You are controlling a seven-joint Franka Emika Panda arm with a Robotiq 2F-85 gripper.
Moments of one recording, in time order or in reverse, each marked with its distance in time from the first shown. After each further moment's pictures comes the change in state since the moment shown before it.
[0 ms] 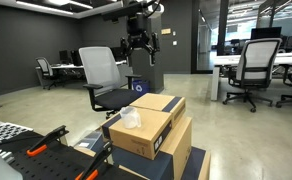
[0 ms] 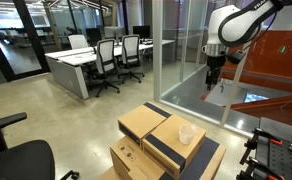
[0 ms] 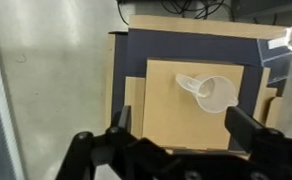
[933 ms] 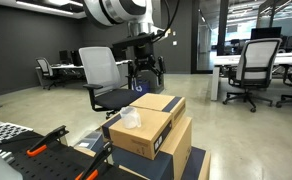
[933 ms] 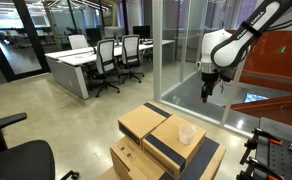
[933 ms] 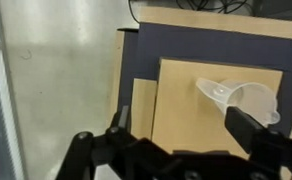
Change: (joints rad) arm -0.002 0.220 -0.013 0.015 -0.077 0.199 0.029
